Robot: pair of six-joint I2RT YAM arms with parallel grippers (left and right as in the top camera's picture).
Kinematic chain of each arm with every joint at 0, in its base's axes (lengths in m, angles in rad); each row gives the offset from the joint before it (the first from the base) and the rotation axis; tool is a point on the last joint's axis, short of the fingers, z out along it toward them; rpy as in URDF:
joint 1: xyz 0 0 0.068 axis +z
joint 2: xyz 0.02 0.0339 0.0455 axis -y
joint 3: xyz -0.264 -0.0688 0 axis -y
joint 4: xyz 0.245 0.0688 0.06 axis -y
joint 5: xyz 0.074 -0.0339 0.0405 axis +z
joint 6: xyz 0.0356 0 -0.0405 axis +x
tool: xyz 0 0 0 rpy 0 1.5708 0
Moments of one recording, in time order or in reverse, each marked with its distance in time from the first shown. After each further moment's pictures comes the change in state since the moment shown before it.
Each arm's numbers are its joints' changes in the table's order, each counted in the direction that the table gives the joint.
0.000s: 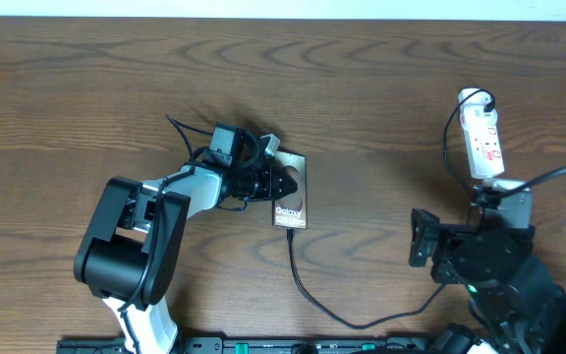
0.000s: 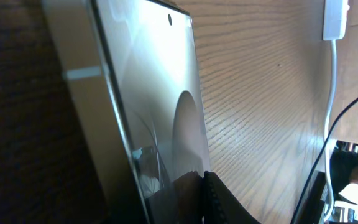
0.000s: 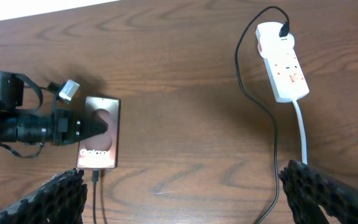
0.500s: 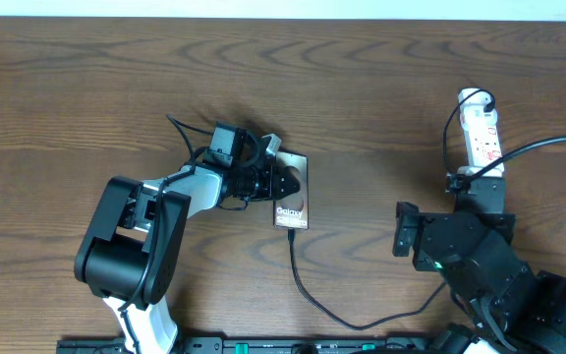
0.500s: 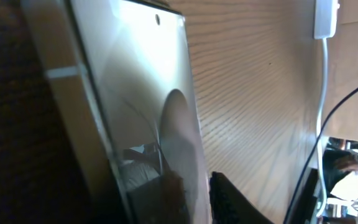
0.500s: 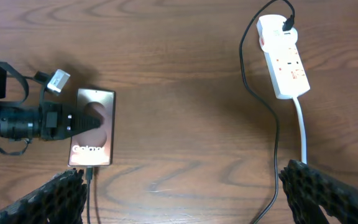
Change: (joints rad) left arm 0.000 -0.003 0.002 0.008 -0.026 -0.002; right arm 0.000 -0.086 0.000 0.014 0.001 0.002
